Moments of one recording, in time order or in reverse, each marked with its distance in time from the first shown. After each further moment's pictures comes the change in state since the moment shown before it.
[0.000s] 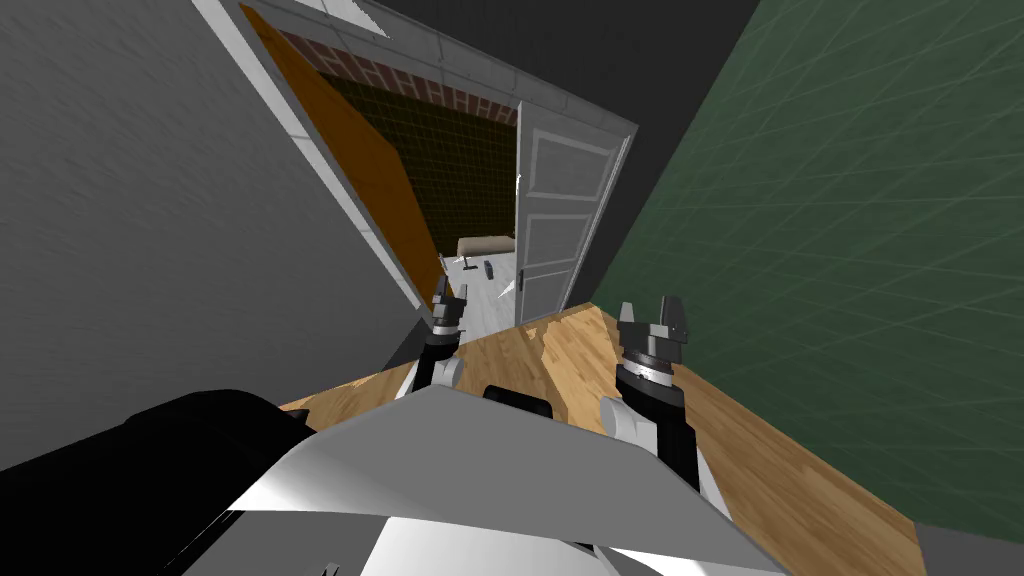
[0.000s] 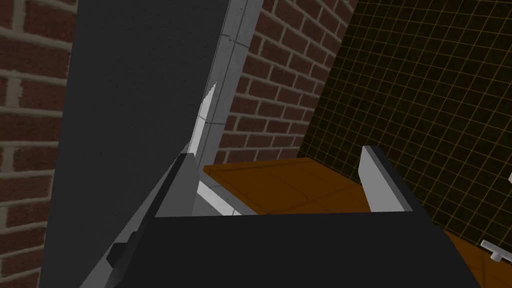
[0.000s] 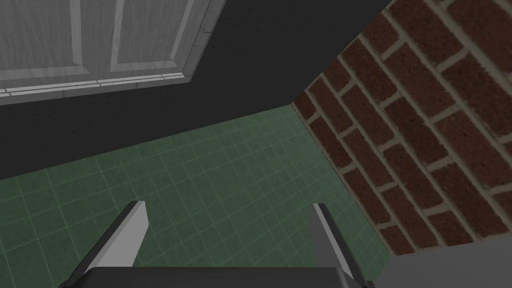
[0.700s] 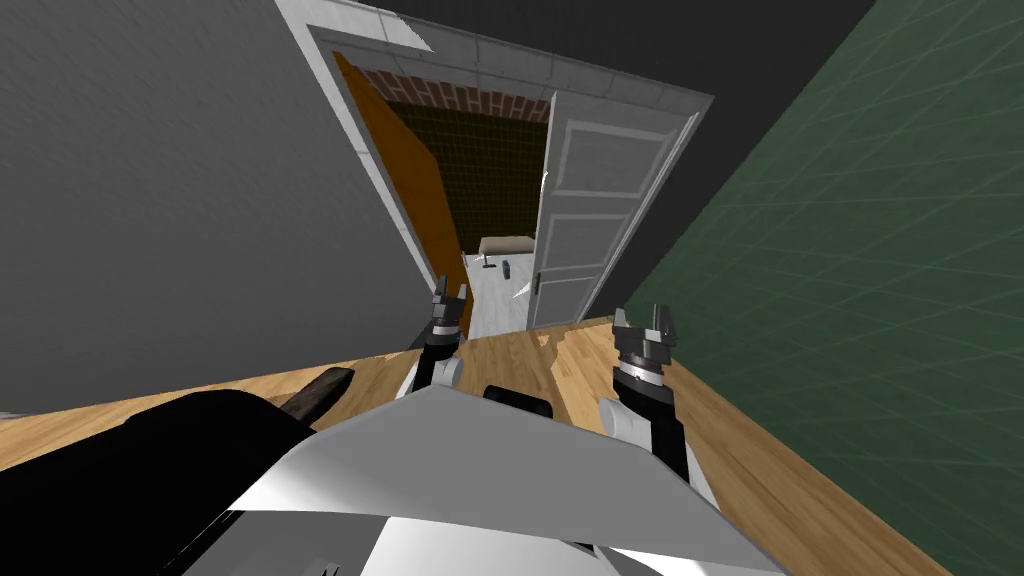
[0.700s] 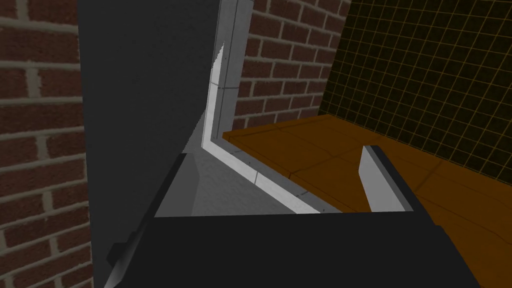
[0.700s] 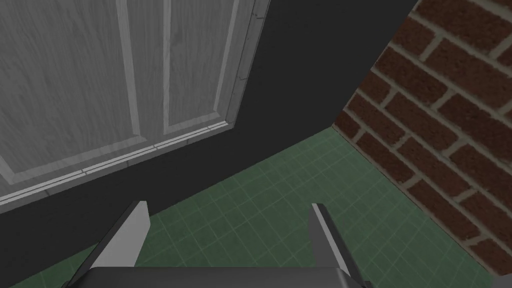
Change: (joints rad) arm -0.016 -0.029 -0.022 0.105 -0.052 -0.032 -0.094
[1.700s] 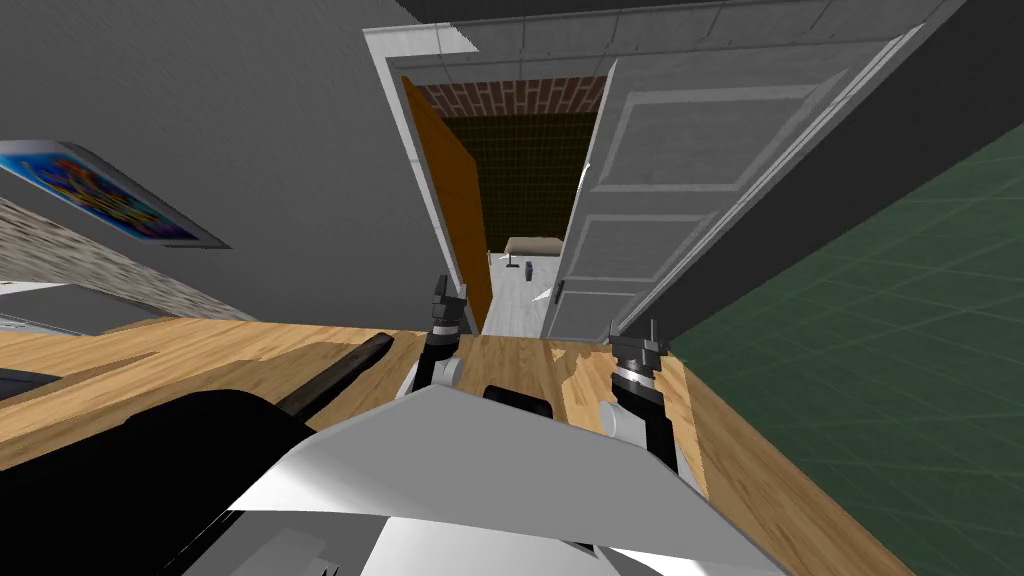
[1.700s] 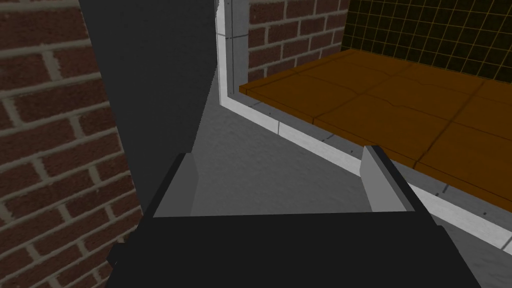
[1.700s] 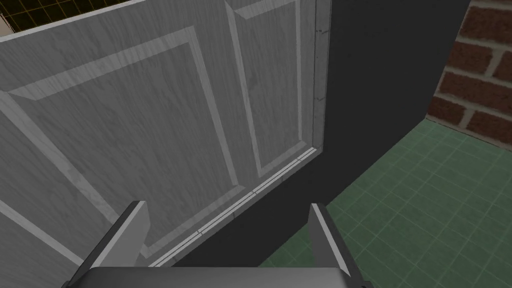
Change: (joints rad) arm -0.037 -0.035 -0.051 0.206 -0.108 -0.056 -0.195
